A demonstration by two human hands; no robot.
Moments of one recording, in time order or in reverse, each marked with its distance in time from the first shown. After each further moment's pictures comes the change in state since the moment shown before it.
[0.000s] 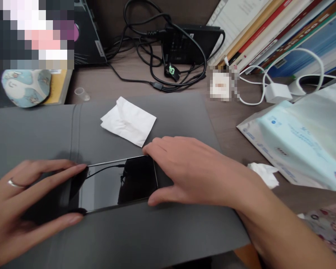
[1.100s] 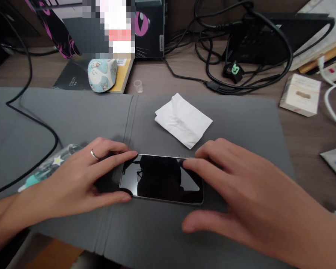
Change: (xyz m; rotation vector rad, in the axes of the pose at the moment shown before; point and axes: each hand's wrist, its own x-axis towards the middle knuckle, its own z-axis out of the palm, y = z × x) left_hand 0.016 0.006 -0.015 -0.018 -0.073 0.080; right_hand 0.009 0.004 0.014 -0.123 0.300 -0.286
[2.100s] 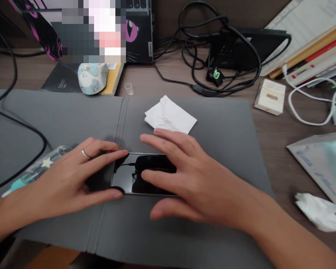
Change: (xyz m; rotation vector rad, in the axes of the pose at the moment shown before) left_hand -0.002 0.000 0.001 0.005 0.009 0.006; right_hand 0.026 -0.012 0.009 0.063 0.026 -0.182
